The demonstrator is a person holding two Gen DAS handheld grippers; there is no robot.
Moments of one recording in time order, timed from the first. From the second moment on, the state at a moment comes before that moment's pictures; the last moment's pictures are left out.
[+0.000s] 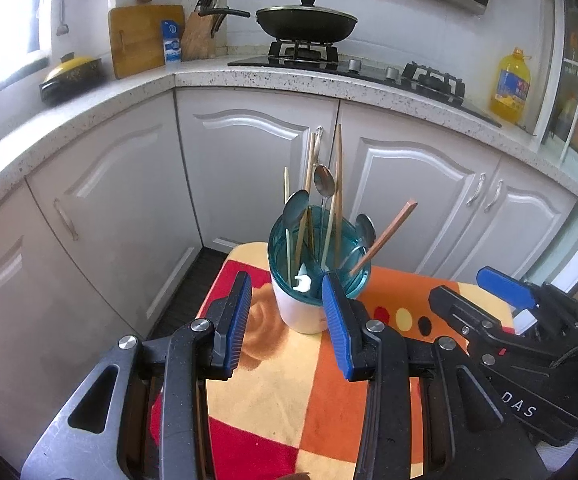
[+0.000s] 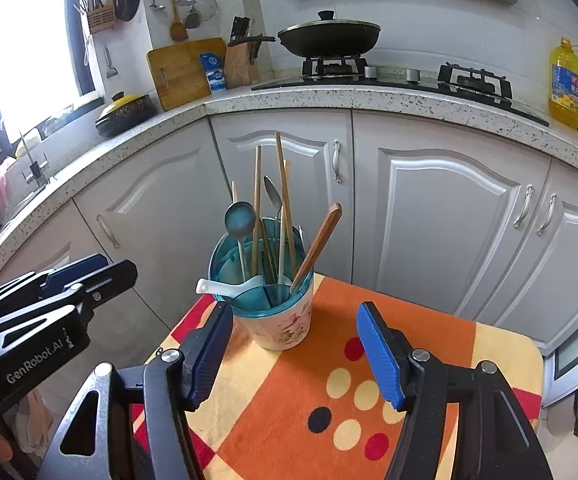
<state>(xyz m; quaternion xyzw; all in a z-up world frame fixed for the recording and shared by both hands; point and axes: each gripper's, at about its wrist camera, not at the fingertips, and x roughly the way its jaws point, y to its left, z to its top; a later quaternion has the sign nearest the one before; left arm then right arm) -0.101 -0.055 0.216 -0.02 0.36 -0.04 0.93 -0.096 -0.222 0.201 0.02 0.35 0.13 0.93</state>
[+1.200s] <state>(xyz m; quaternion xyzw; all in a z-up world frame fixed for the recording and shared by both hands) -0.101 -0.059 0.218 -0.01 0.36 -0.04 0.93 -0.095 -0.219 0.200 0.01 0.36 0.13 0.92</state>
